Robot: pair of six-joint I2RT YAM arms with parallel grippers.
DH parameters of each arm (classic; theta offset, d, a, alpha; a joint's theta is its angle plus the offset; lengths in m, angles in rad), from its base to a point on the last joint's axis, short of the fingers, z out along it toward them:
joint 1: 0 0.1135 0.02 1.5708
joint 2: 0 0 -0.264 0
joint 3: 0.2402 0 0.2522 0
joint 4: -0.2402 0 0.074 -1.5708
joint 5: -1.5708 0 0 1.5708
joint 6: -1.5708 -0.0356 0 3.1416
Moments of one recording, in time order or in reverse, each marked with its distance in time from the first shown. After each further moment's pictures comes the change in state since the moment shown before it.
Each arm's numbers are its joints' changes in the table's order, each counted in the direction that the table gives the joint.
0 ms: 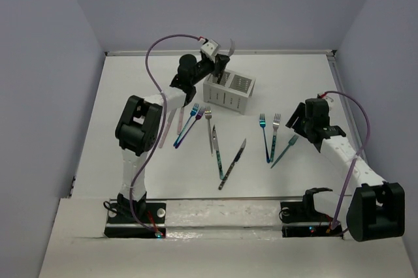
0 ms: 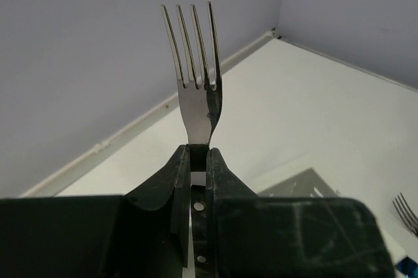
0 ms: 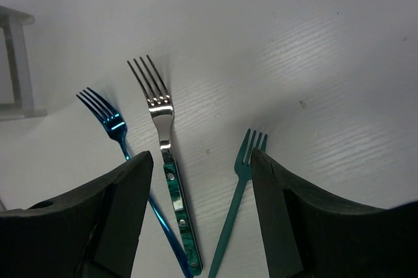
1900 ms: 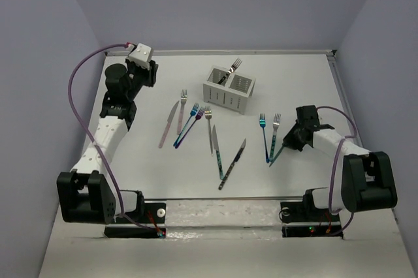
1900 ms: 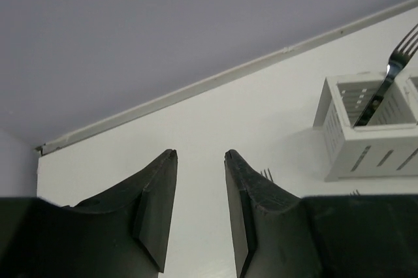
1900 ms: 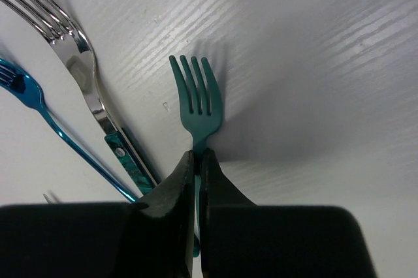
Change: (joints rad) left arm 0.368 0.795 -0.480 -0.491 0.127 -0.216; right arm -0.005 -0.221 -0.074 -0.051 0.153 -0.212
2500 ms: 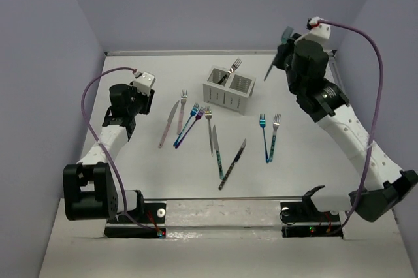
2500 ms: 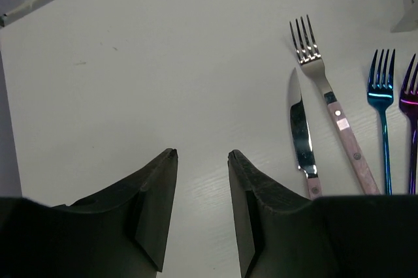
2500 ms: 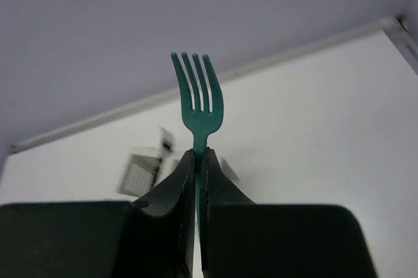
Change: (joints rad) left arm 0.105 0.023 -0.264 -0.118 0.021 -0.197; right arm 0.341 0.089 0.805 -0.027 -0.526 0.331
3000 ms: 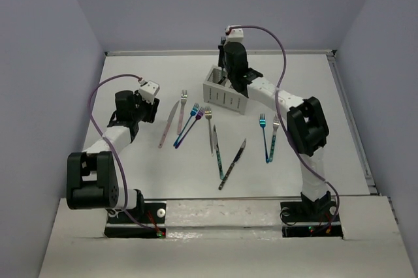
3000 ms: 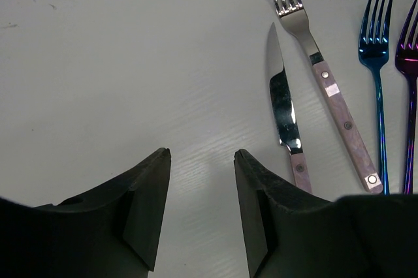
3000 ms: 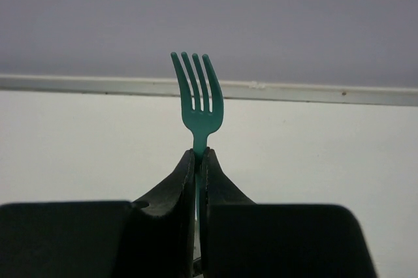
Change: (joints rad) left arm 0.001 -0.108 -0.084 0.052 -0.040 0.001; right arm 0.147 -0.819 0.359 0.581 0.117 0.293
